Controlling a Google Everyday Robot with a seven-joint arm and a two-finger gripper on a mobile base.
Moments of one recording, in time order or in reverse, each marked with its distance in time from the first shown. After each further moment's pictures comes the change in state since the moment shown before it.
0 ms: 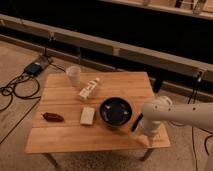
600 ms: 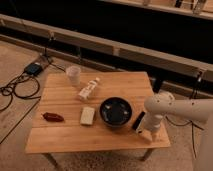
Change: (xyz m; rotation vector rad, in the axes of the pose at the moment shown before) arm -0.035 -0.001 0.003 0.028 0.011 -0.009
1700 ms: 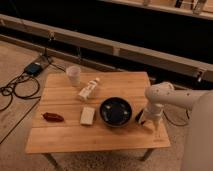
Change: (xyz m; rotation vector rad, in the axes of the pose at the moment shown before) arm -0.061 0.010 -0.017 0.035 -0.044 -0.056
